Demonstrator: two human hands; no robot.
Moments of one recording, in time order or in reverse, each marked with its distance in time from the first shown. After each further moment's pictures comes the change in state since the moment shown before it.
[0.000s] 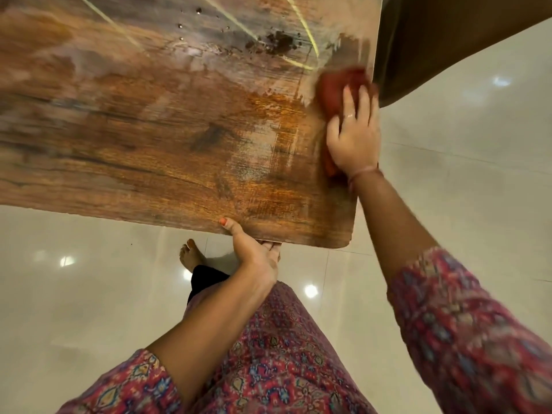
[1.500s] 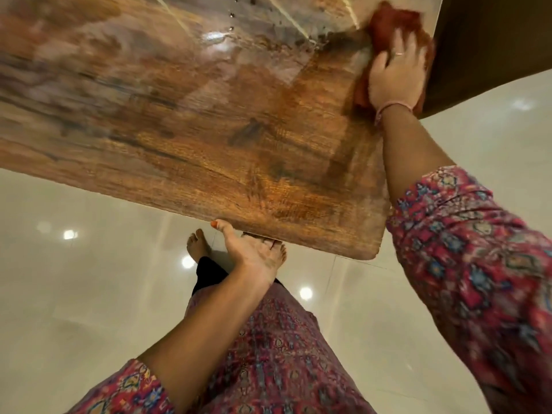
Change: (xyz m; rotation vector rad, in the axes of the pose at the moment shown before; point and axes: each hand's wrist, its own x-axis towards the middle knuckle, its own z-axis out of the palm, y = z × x) left_hand 0.005 0.039 -0.029 -0.214 -0.134 -0.051; right_hand 0.111 -0.041 -0.004 -0.011 0.024 0.079
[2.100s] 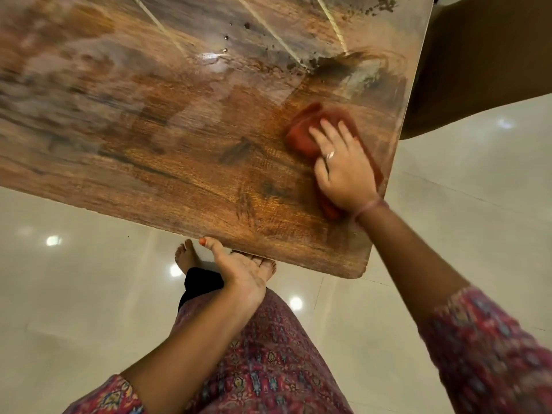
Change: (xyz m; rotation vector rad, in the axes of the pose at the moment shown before) left_hand 0.002 -0.004 0.005 -0.006 0.052 0.067; right_hand -0.113 0.008 0.005 -0.083 -0.285 -0.574
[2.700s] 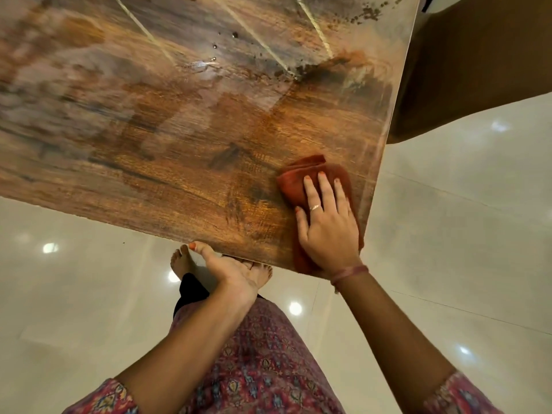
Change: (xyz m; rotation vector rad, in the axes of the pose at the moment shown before) left_hand -0.006 -0.004 0.014 -0.030 0.058 0.015; right_hand -0.081 -0.039 0.025 -0.011 0.027 0.235
